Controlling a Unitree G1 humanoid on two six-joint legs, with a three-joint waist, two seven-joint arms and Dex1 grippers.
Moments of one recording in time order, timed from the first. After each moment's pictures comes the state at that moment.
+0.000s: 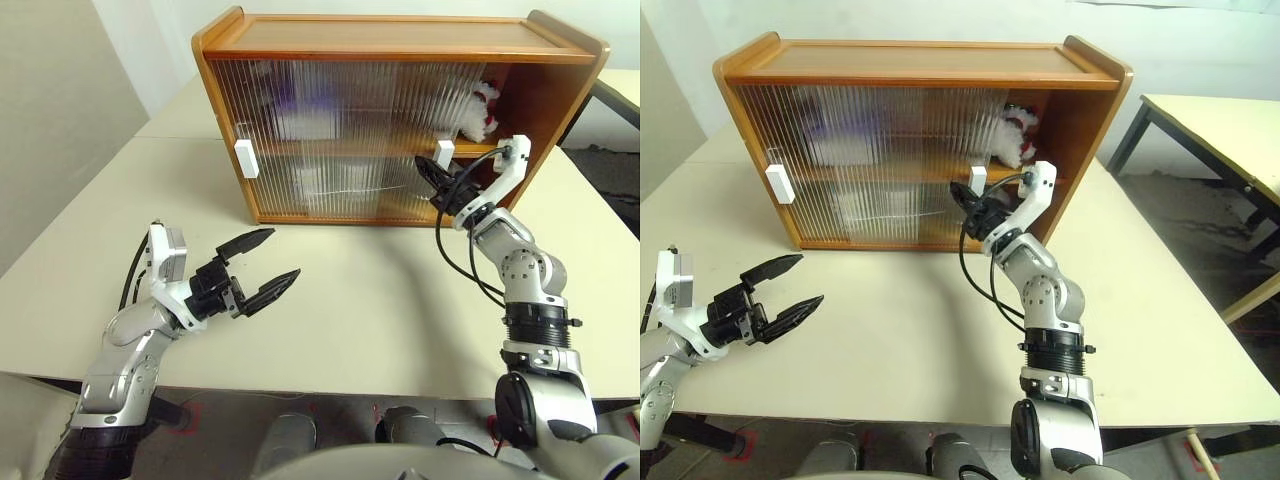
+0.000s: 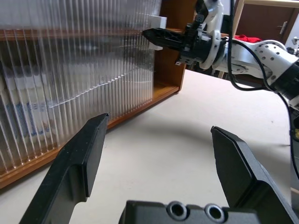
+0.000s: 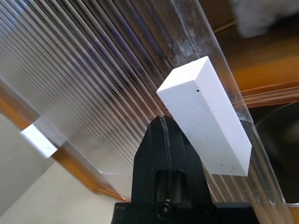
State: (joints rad) left arm 0.09 0.53 0.17 -0.21 -0.59 0.06 -1.01; right arm -0.51 -0.16 -0.26 0.13 0.67 0.51 0.40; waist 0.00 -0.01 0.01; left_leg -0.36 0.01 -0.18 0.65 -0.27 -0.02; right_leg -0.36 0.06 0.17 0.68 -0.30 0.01
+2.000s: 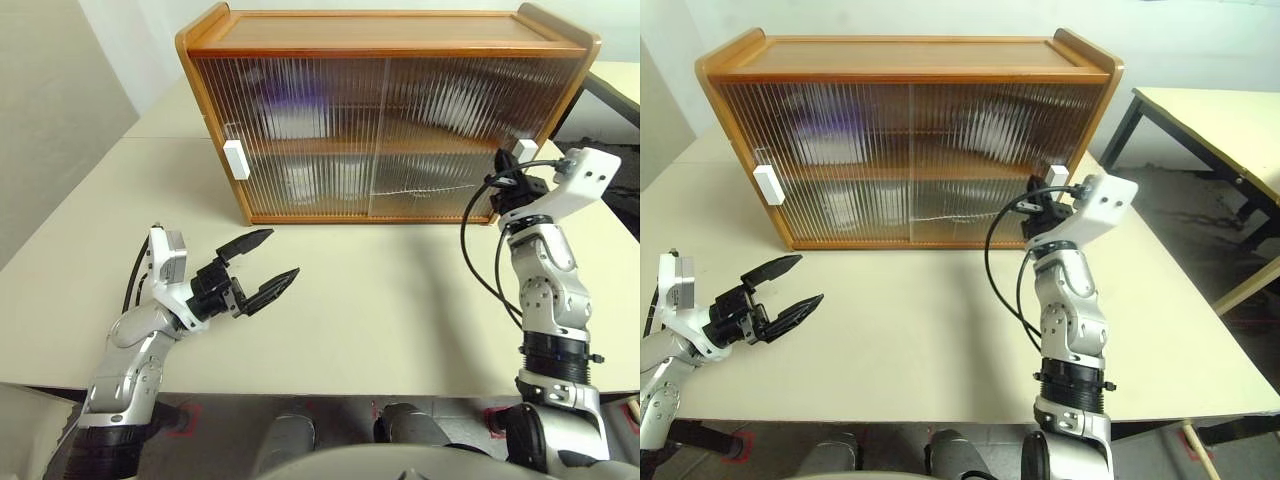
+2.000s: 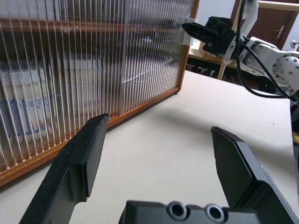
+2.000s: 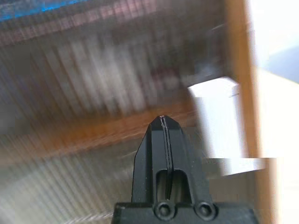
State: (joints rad) left arm 0.10 0.50 0.18 -0.18 -0.58 0.03 -1.02; right arm -0.33 -0.16 -0.25 -0.08 0.42 0.20 0.17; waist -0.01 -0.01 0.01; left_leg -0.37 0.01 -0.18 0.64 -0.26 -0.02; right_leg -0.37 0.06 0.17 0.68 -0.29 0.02
